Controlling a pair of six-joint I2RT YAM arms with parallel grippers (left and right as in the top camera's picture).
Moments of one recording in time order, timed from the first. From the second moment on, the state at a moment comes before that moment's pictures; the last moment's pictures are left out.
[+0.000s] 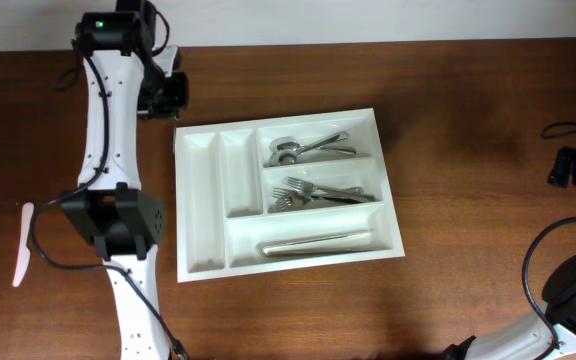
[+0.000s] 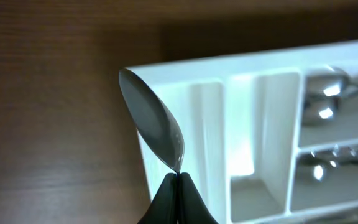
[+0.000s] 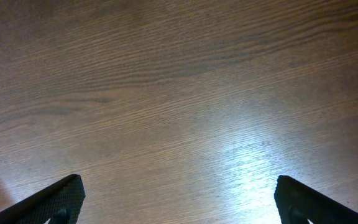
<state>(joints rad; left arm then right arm) -0.03 2.40 2.64 -1.68 0.12 -0.02 -0.69 1.91 1.76 -1.22 -0.05 -0.40</state>
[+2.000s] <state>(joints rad) -0.21 2.07 1.66 -1.33 0.03 -0.26 -0.69 1.91 1.76 -1.22 -0.05 -0.40</state>
